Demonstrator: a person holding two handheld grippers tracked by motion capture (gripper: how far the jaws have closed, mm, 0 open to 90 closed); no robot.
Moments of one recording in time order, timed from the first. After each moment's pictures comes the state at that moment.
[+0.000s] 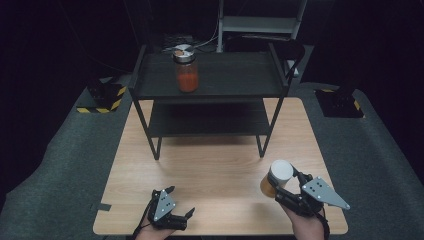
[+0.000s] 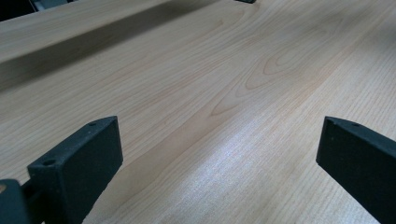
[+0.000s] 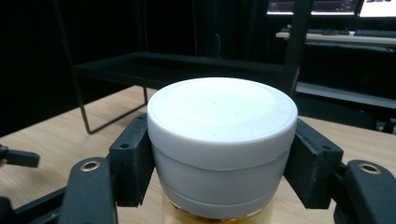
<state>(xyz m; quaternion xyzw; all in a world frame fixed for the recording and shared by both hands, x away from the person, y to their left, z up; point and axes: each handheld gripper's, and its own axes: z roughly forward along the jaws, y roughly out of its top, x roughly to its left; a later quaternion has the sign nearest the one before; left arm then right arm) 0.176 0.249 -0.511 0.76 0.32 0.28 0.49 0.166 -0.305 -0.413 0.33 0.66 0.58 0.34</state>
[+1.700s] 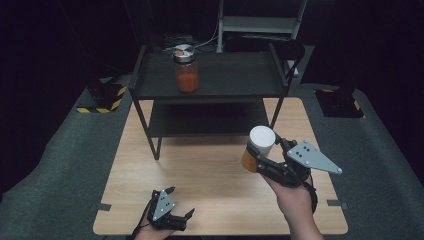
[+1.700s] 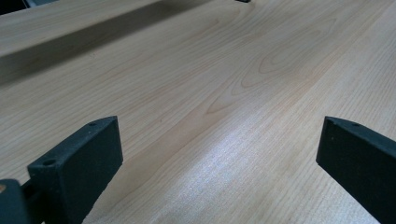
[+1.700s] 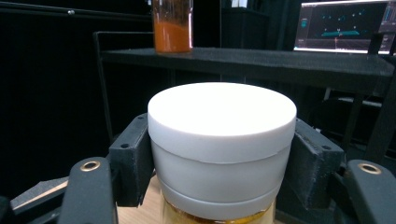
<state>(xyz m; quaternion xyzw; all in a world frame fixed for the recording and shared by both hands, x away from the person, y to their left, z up) 0.178 0.253 -0.509 0.77 0.32 0.26 0.49 0.195 -0.254 -0.325 0.28 0.65 0.62 0.33</state>
